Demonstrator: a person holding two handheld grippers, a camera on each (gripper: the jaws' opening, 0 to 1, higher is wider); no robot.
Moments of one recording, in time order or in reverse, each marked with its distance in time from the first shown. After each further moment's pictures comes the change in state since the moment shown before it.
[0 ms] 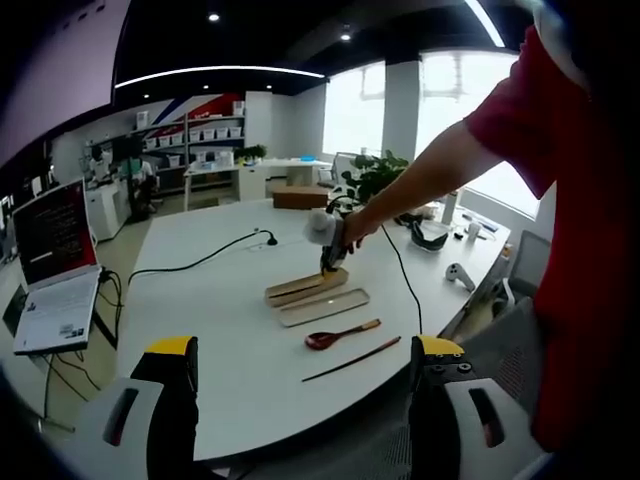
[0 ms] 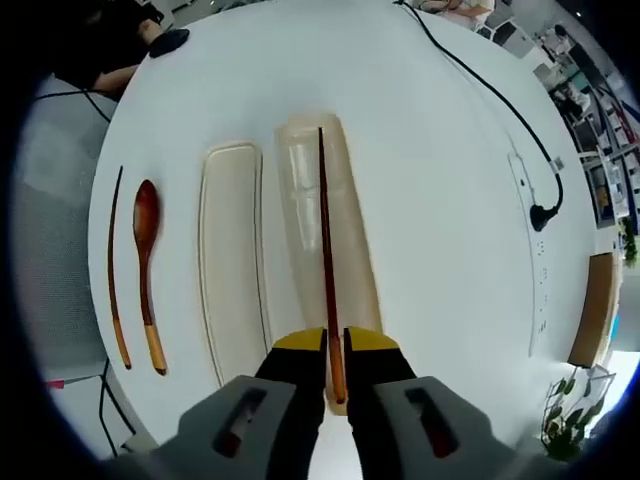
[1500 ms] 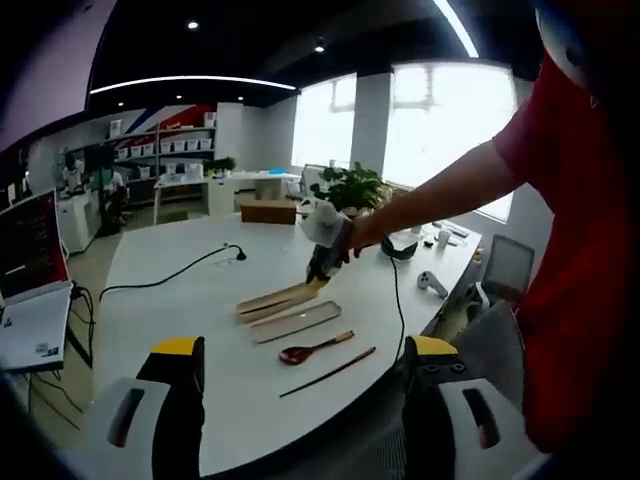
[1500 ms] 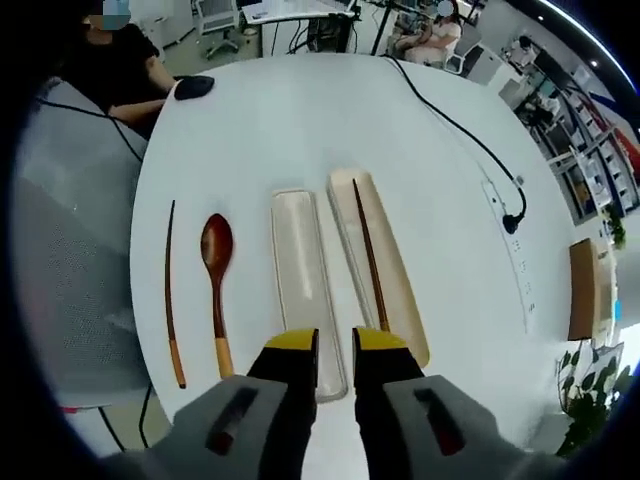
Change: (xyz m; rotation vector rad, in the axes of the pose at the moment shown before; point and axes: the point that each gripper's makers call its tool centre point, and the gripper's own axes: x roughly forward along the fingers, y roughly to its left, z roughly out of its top) left arm 0.006 -0.016 0.013 0.015 -0.060 -0.134; right arm -0.071 0.068 0.004 0.074 -0.200 -0.052
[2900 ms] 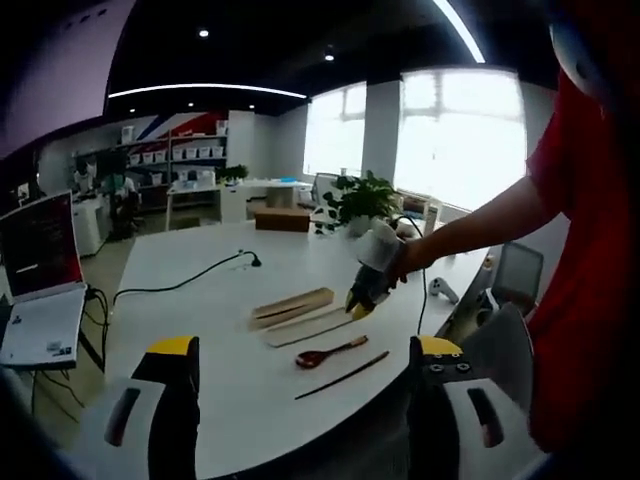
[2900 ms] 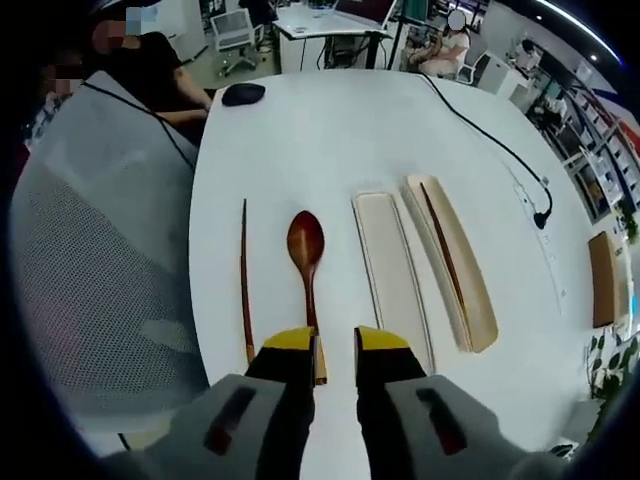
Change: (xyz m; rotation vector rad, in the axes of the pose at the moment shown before) left arm -0.012 0.017 0.002 -0.002 -0.039 0.045; right arm -0.015 0.089 -0.010 0.012 -0.067 0.075
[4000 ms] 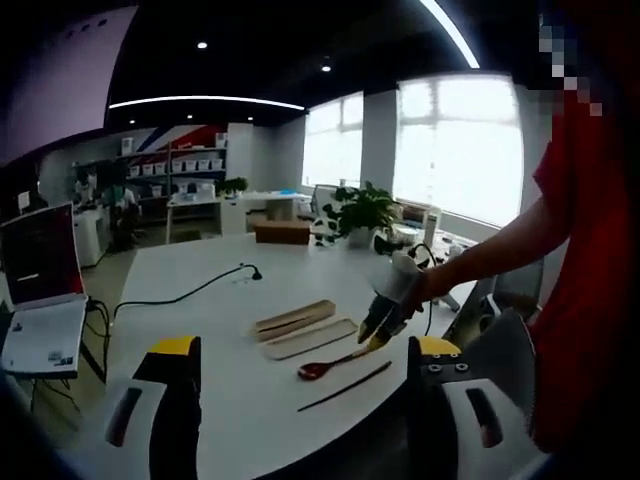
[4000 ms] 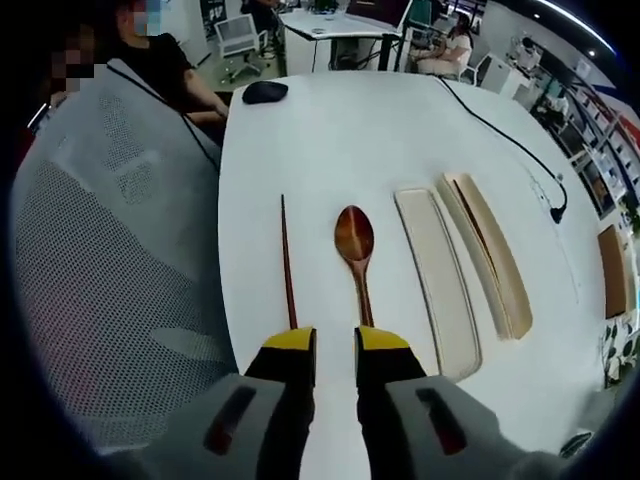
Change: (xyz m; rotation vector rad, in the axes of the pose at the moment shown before) left arm 0.000 0.003 0.010 0.016 -0.057 0.002; right arm 0.016 0.047 -0.009 0.015 -0.025 0.025
